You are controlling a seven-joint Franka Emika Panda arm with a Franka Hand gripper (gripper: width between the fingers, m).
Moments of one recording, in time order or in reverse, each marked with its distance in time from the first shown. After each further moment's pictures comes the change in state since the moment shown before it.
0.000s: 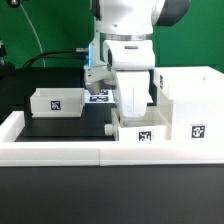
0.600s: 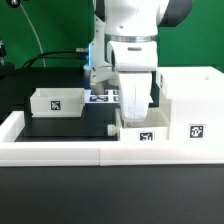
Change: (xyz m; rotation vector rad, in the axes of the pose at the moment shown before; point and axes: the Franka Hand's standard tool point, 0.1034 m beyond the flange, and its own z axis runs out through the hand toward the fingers) arm 0.006 -0.002 0.002 0.006 -0.001 0.063
